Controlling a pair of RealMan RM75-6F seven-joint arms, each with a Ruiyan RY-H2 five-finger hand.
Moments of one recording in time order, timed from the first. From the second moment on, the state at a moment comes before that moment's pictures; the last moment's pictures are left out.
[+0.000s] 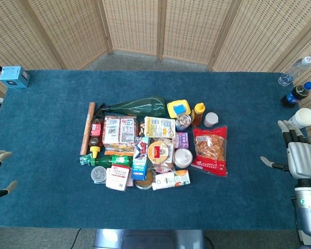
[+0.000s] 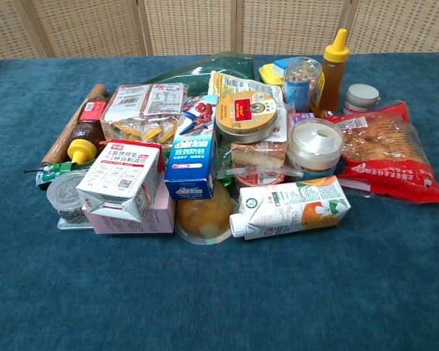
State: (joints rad) left arm -0.02 -1.05 -0.05 -1.74 1.50 1.58 0.22; right arm 0.25 -1.11 0.19 -1.60 -1.27 1.35 -0.10
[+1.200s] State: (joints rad) left arm -0.01 -1.01 -0.05 -1.75 1.54 1.60 0.15; right arm 0.49 -1.08 0.16 -1.68 -1.32 0.91 0.08
